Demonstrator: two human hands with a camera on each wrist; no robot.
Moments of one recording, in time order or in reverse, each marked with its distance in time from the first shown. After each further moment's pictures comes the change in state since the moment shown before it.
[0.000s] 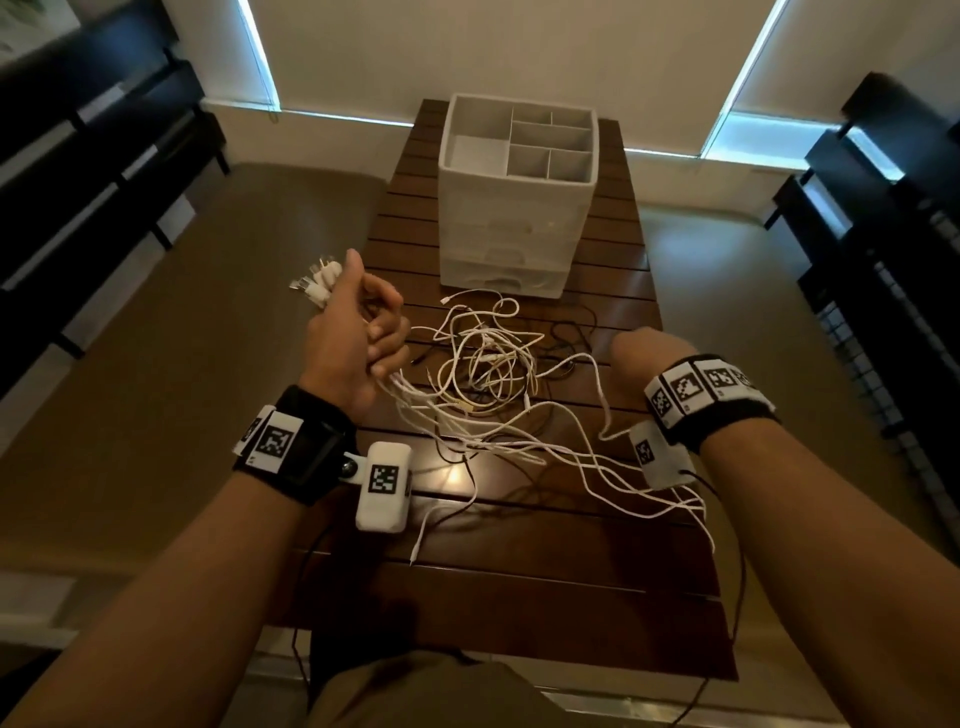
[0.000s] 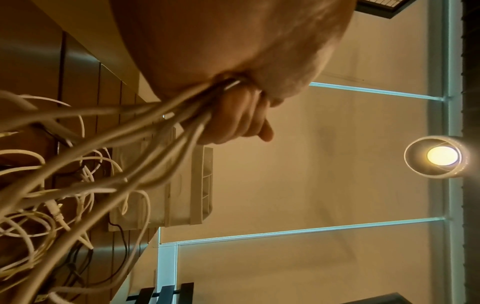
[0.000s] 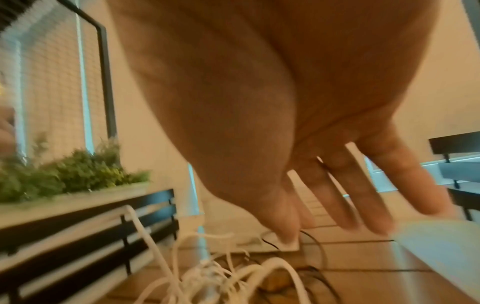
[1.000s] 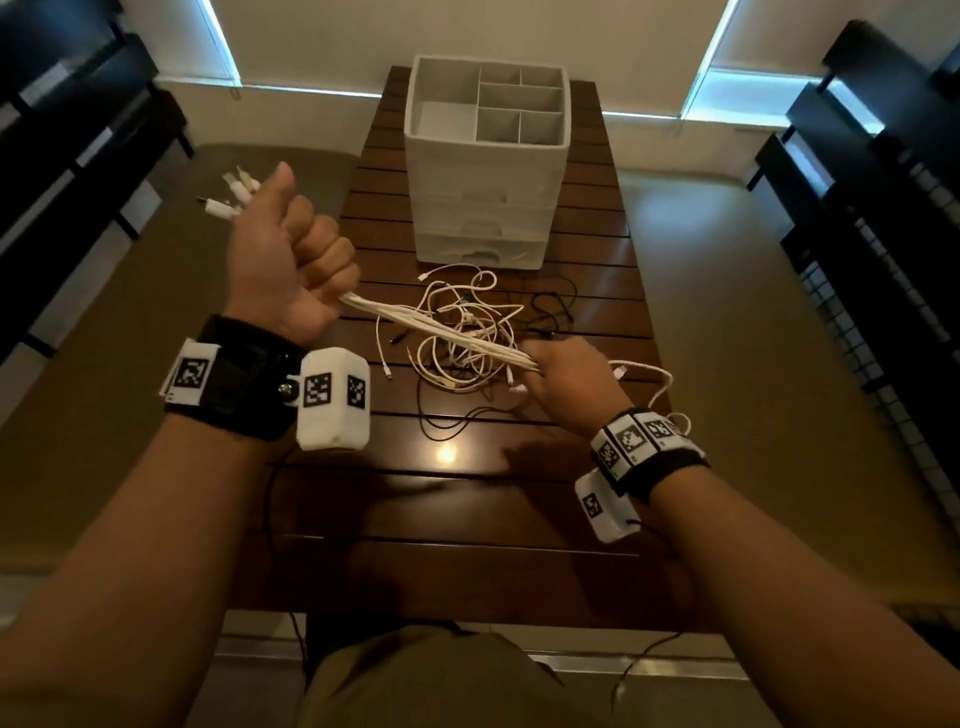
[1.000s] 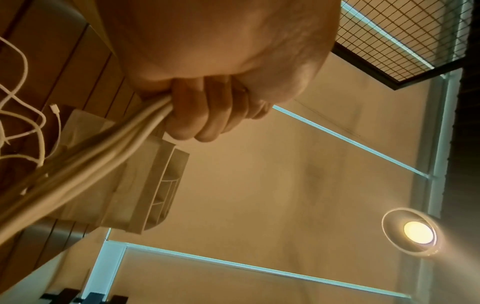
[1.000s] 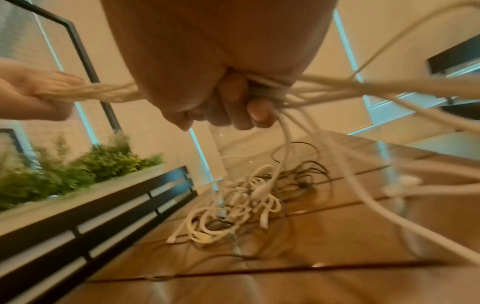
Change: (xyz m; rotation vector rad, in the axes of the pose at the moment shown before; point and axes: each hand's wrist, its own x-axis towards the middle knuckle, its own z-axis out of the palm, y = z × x) left_hand 0.023 0.041 0.006 -0.063 -0.110 -0.032; right_hand -0.032 -0.051 0.064 0.530 0.406 -0.328
